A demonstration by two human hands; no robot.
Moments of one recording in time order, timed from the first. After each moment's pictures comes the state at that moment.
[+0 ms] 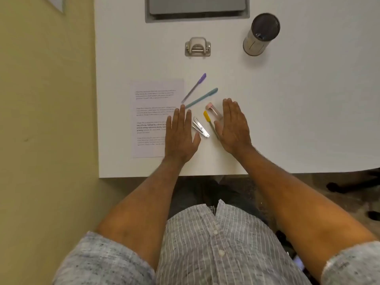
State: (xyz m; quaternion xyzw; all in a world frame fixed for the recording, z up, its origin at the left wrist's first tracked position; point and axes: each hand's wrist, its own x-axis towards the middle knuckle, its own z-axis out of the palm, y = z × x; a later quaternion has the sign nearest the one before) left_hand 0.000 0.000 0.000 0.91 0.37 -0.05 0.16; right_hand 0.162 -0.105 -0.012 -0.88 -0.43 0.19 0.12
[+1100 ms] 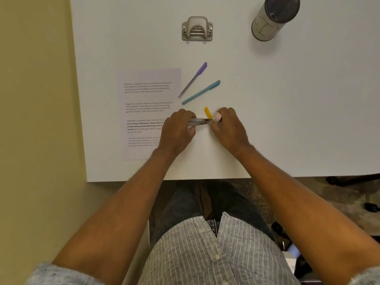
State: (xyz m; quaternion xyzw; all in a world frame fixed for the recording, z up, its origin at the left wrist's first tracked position) left_hand 0.020 0.042 -0.037 0.89 0.35 -0.03 0.30; right_hand 0.168 -0.081 -0.044 -0.86 -0.32 0.34 0.21
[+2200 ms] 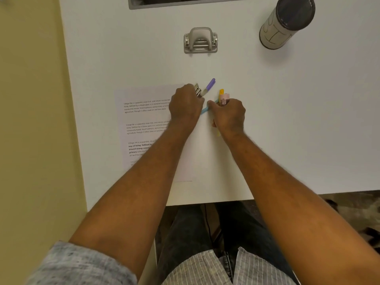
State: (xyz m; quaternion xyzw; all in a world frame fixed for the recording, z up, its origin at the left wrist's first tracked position) left_hand 0.128 0.132 -0.061 0.80 0.51 -0.06 0.30; right_hand 0.188 0.029 -0.063 -0.89 0.01 0.32 0.33
